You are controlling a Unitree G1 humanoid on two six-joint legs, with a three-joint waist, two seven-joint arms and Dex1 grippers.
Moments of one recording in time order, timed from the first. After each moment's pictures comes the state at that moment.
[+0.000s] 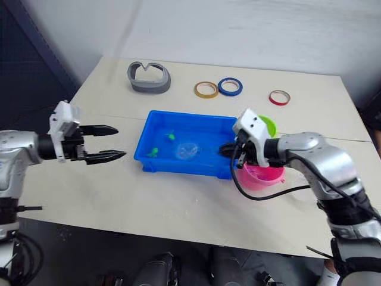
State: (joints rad) left arm -0.48 0.89 0.23 0.00 -0.39 0.57 -1.14; right arm -0.69 -0.80 0.21 -0.18 0.51 0.82 0.89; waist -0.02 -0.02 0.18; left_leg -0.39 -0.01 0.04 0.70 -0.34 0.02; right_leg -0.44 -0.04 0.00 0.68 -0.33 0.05
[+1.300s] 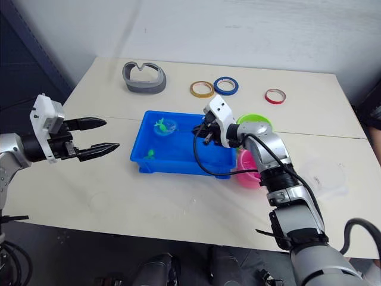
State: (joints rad) left arm -0.44 0.91 0.28 -0.13 -0.50 0.63 -0.96; right arm -0.88 -0.39 0.16 0.31 0.23 0.56 0.87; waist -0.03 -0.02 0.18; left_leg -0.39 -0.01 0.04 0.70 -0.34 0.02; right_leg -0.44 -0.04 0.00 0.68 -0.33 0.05
